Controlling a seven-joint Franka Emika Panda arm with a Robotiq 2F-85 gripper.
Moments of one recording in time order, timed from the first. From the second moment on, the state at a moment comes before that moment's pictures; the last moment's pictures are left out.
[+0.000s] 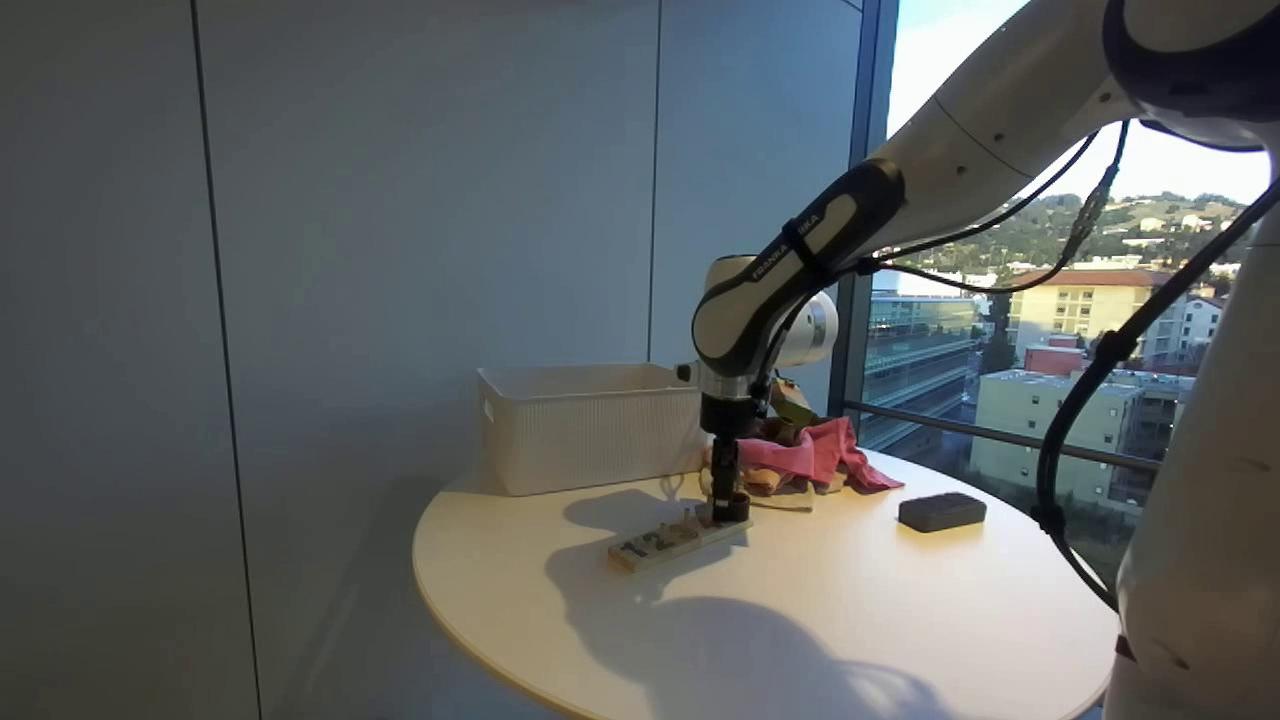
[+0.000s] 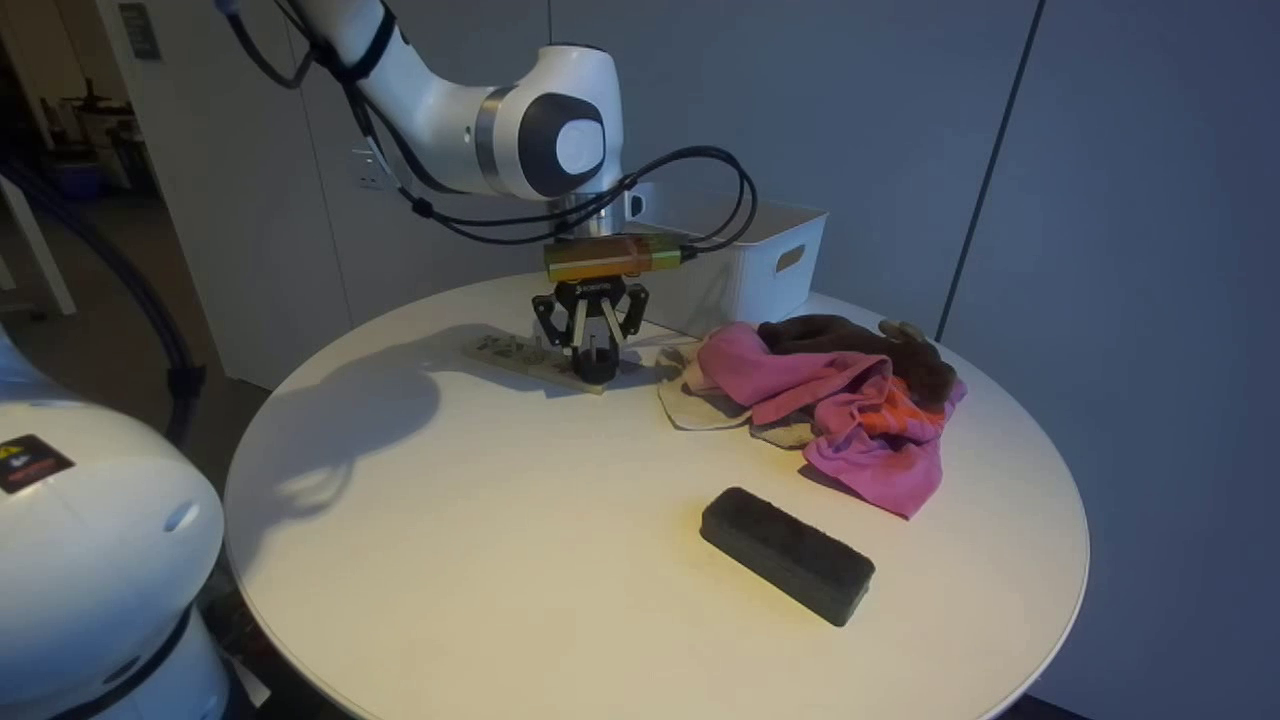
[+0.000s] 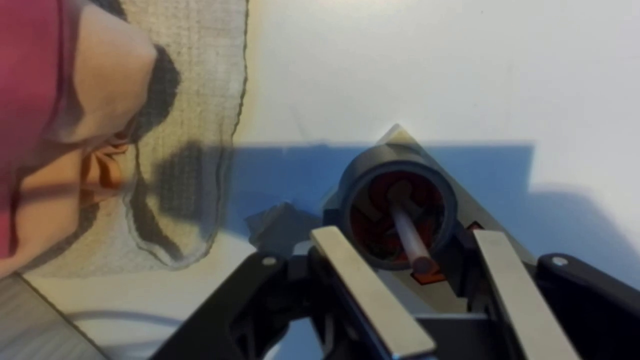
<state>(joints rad) -0.01 -0.13 -0.15 -2.42 -0.10 2.36 -0.79</state>
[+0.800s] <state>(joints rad) -0.01 -0.13 -0.15 -2.43 -0.10 2.36 -0.78</state>
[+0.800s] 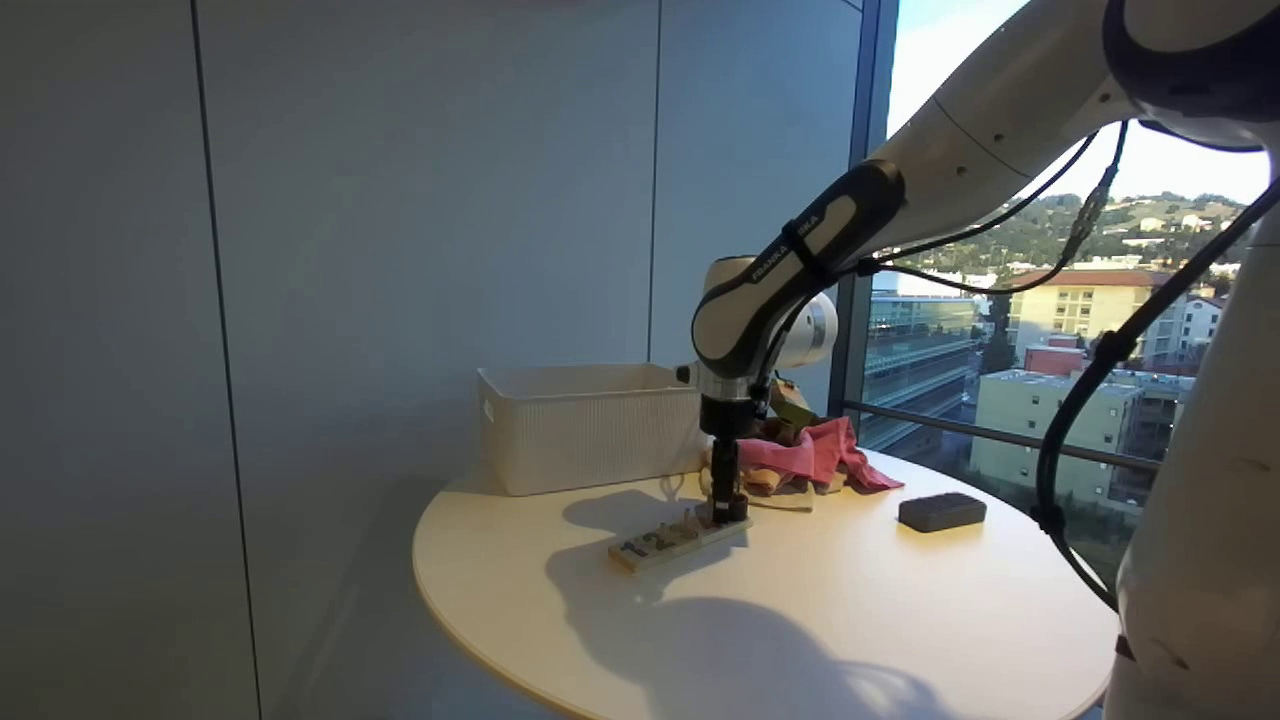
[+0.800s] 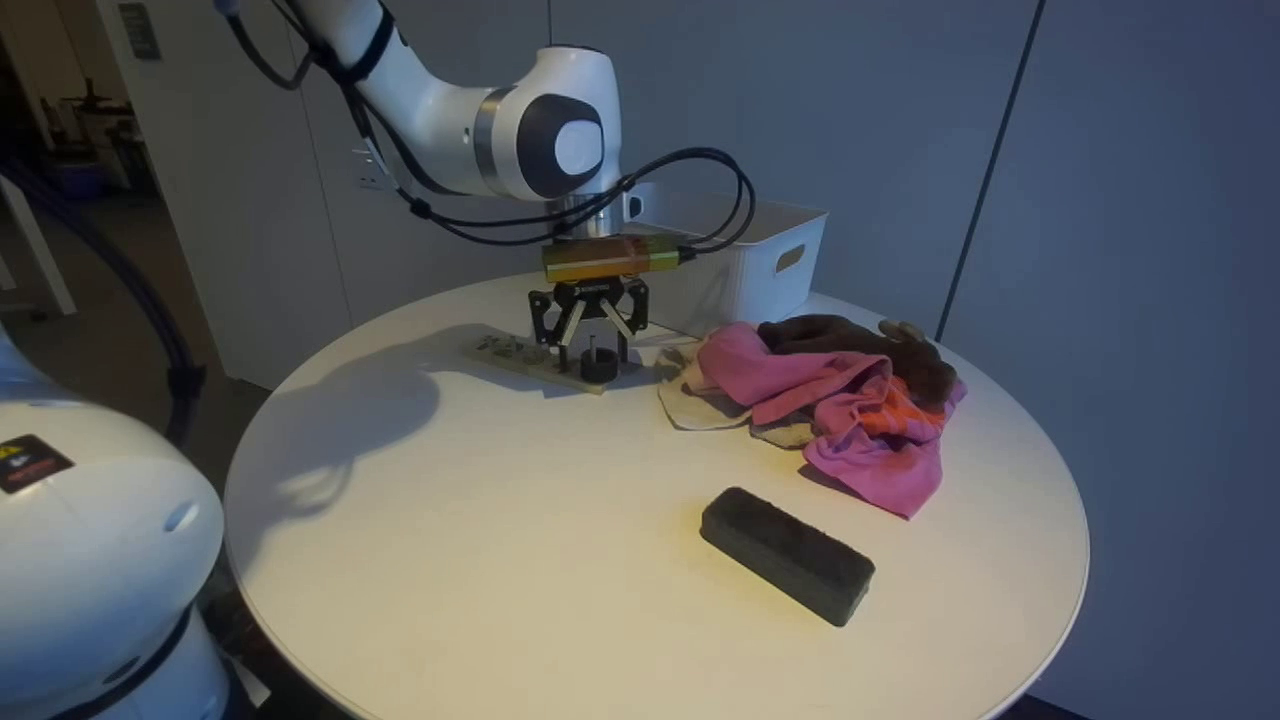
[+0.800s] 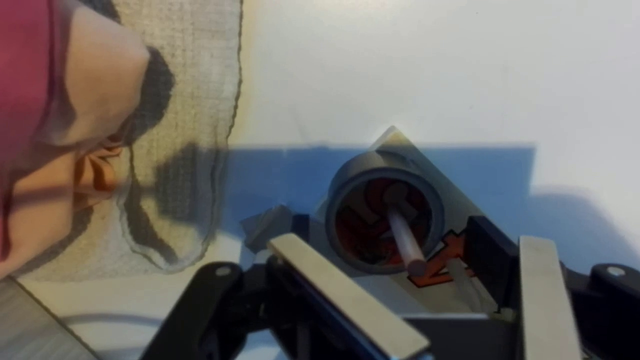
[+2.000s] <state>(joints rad) -0.03 -0.66 -0.15 -2.77 -0.29 2.40 -0.57</state>
